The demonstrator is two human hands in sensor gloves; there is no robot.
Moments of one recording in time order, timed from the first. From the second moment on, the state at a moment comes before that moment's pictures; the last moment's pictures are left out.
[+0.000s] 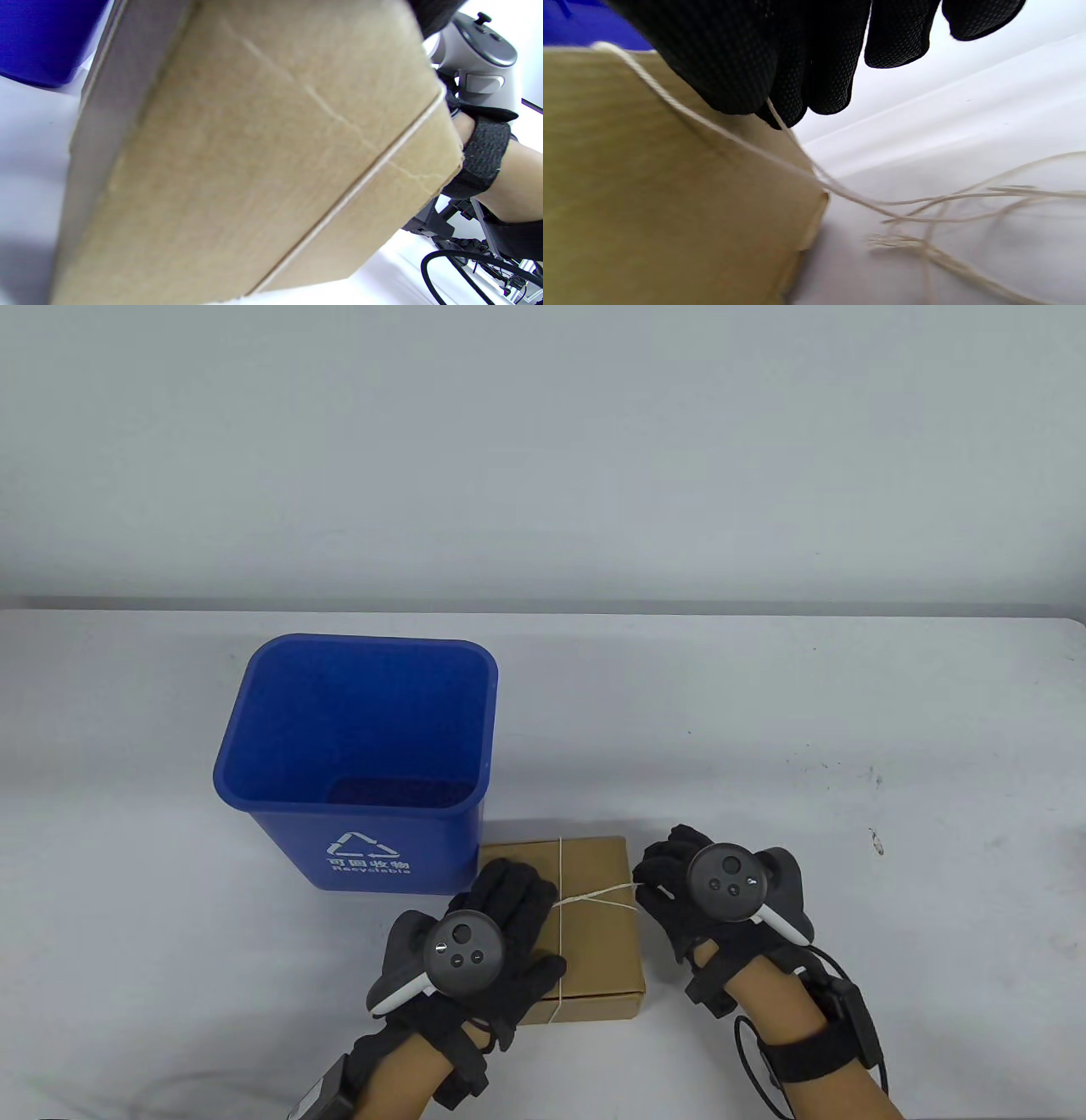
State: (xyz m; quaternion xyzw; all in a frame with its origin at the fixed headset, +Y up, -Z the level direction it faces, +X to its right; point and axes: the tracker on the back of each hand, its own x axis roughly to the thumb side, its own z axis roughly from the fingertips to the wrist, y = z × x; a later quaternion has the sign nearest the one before) left_hand -0.103 -0.715 -0.242 -0.08 -0.25 0.26 0.93; right_hand 0.165 -0.712 -0.316 0.19 0.01 0.96 0.22
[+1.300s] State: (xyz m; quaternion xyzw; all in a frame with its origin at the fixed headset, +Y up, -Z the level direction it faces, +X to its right) left_hand -0.109 -0.695 -0.240 -0.01 -0.22 0.28 0.93; right_hand 0.124 -0.703 -0.279 0.32 0.07 0.91 0.26
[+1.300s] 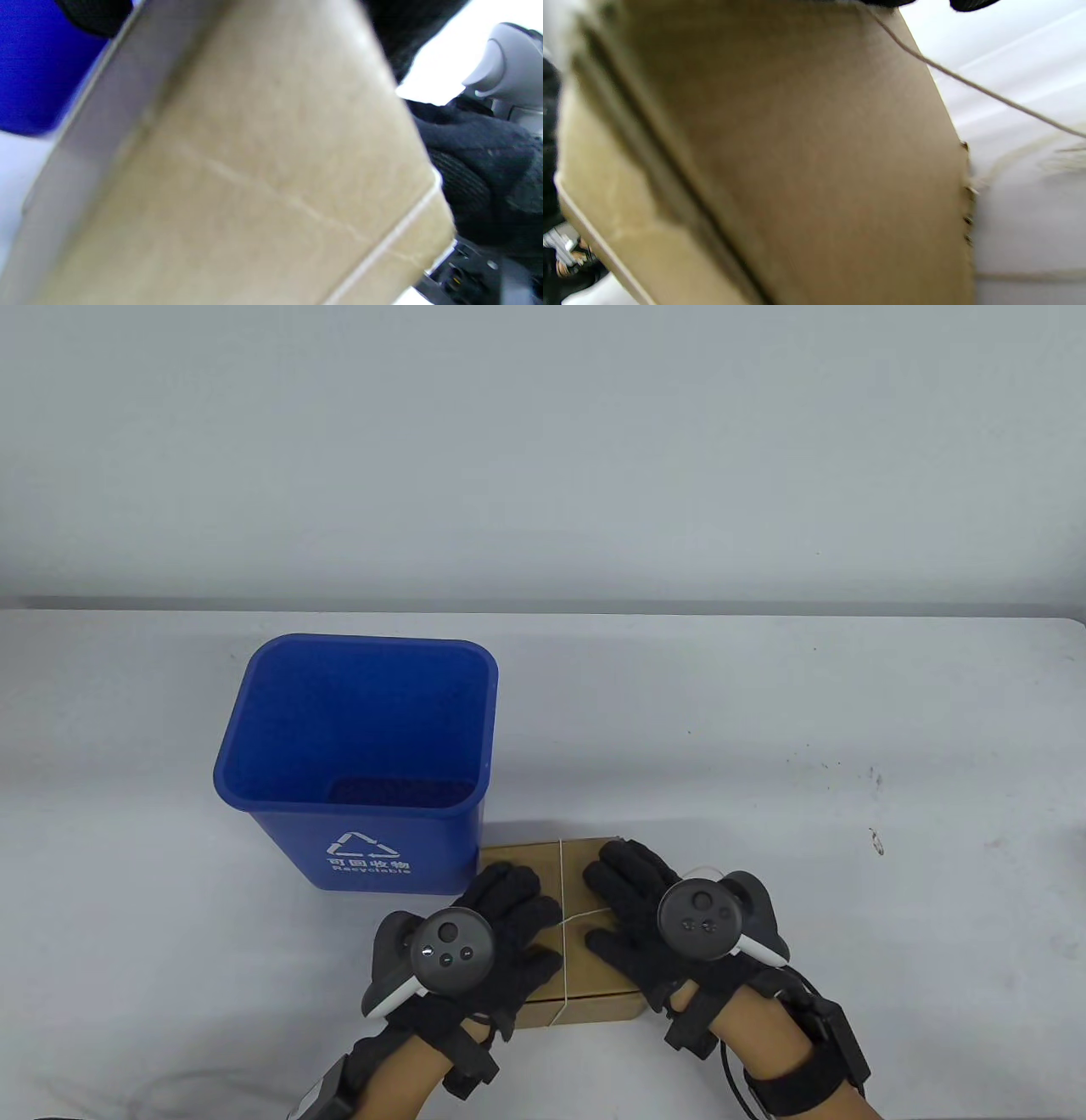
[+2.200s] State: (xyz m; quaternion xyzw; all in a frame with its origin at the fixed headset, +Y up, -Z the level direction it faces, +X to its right) left_hand -0.145 -0.706 -0.246 -0.05 -0.06 0.26 0.96; right_hand 0.123 -0.705 -0.278 0.30 0.08 0.91 0.28
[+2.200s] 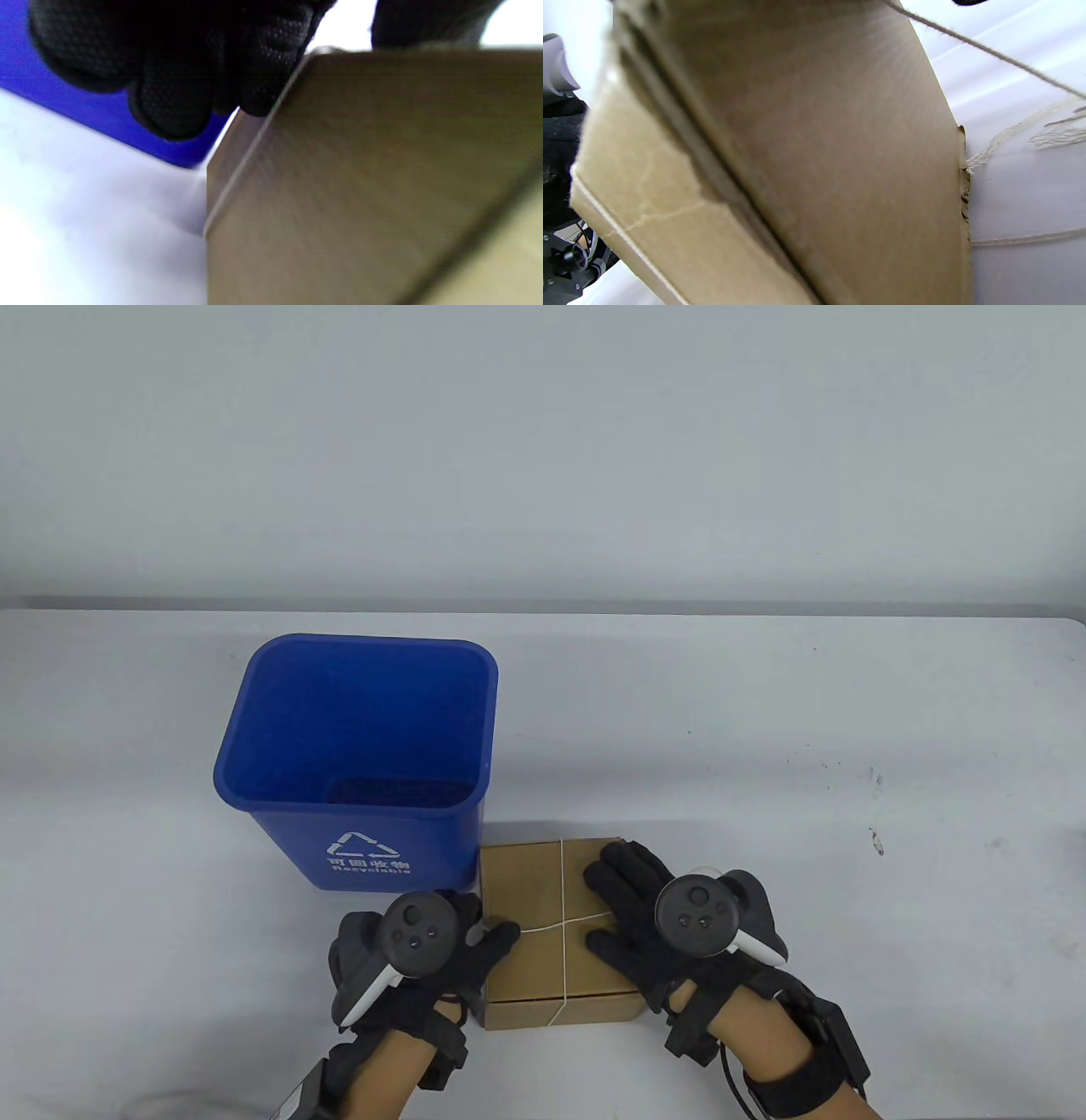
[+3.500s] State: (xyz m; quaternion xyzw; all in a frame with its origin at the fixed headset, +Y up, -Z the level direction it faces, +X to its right) left_hand -0.193 -0.698 -0.260 -0.12 0.03 0.18 0.98; right_hand 0.124 -0.706 -0.278 0.30 0.08 0.91 0.28
